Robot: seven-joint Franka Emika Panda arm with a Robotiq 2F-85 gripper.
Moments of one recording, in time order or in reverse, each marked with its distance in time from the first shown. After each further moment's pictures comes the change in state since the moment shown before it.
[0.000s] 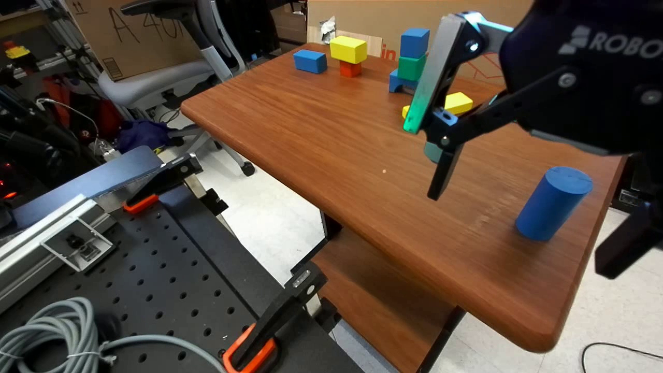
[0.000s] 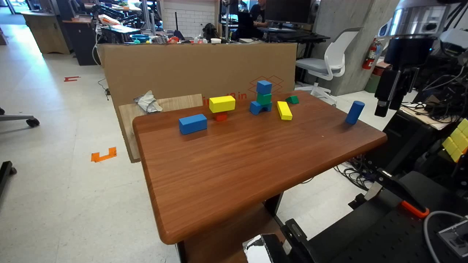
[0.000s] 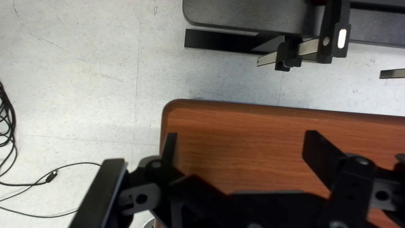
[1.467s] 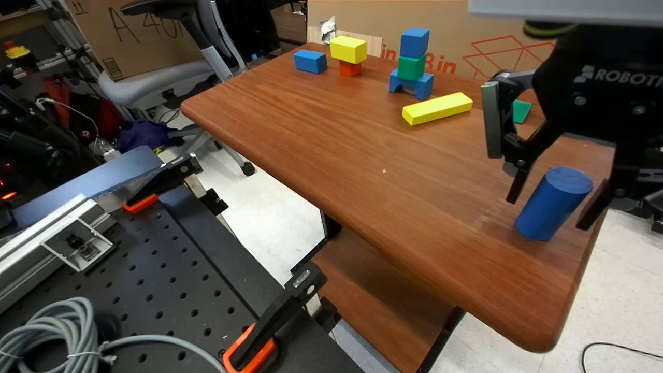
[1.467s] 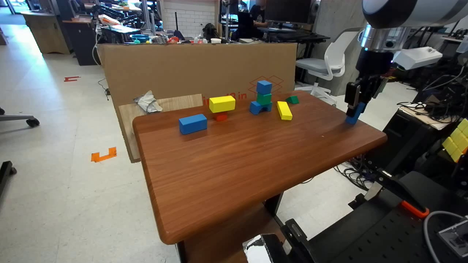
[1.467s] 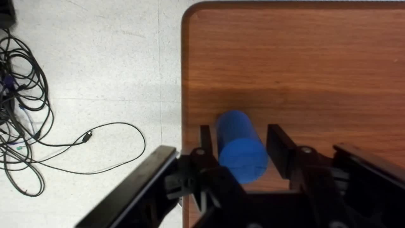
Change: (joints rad) arm -0.042 0.158 0.078 0.114 -0.024 0.220 0.151
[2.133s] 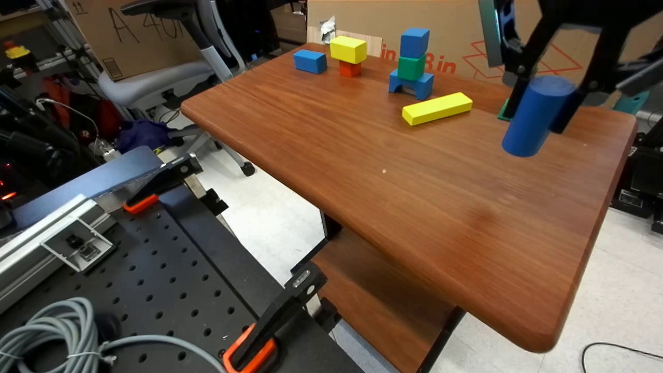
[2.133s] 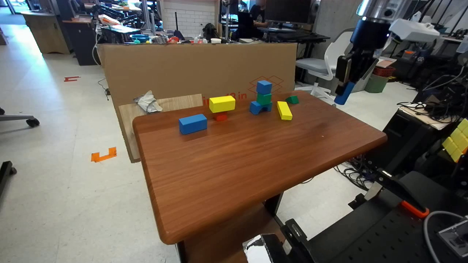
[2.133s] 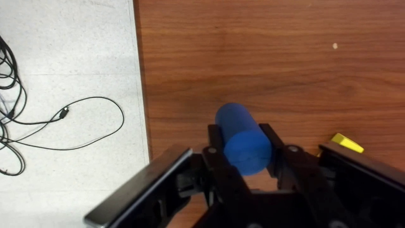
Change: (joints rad) arm -0.034 -0.102 0.089 0.008 0.124 -0.057 -0.032
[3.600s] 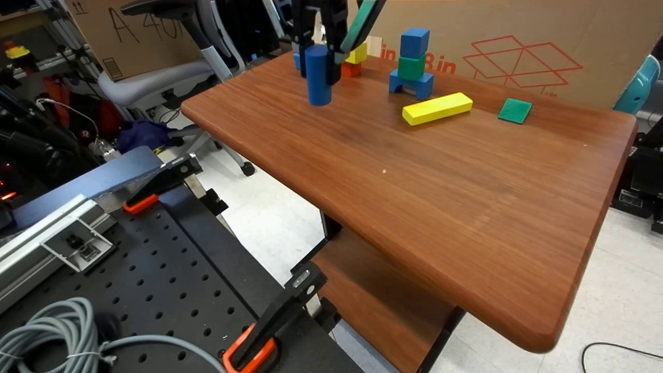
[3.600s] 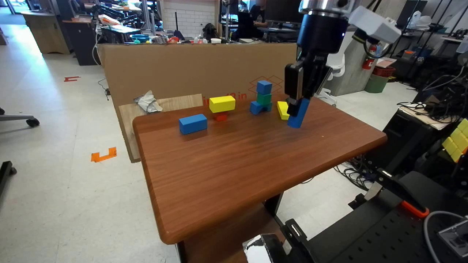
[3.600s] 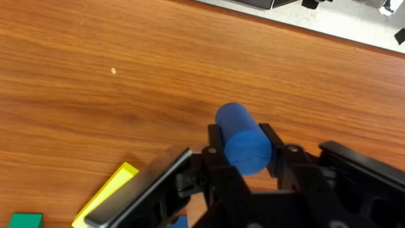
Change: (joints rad) arm 0.222 -0.144 0.124 -0.217 0.043 -0.012 0.077
